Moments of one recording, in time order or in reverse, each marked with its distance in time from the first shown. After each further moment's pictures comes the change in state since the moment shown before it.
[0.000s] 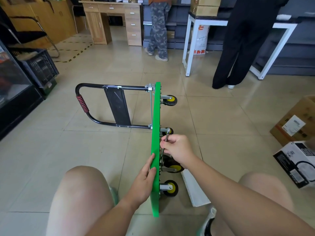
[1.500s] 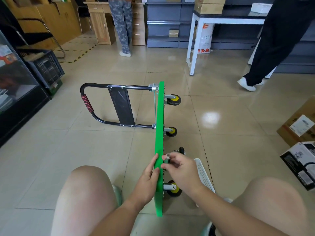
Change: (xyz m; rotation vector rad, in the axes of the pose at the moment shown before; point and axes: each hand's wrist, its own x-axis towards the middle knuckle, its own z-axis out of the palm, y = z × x) left_hand 0.001 0.001 0.006 -0.023 0.046 -0.028; right_hand -0.060 0.040 0.009 -0.073 0.028 -0.277
